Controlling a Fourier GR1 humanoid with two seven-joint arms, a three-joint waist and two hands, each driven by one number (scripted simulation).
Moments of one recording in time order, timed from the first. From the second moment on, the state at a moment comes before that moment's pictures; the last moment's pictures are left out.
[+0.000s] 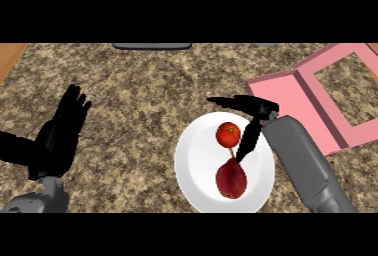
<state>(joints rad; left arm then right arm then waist) -0.09 0.18 0.01 -1.69 0.17 0.16 0.23 -0.69 -0.13 0.11 -0.85 0.46 0.72 -0.02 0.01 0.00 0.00</state>
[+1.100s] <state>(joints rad) -0.11 0.14 0.05 -1.64 0.15 0.12 0.21 -0.64 -0.05 0.24 -0.98 0.67 0.44 -0.01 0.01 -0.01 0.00</state>
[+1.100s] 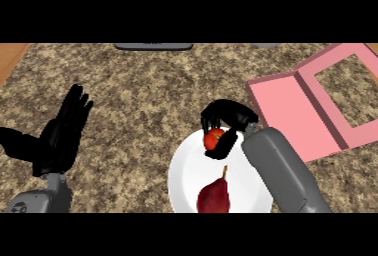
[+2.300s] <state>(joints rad) -0.13 0.14 0.04 -1.62 0.14 0.10 0.20 -1.06 -0.01 0.89 -1.46 0.76 -0.07 1.11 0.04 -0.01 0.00</state>
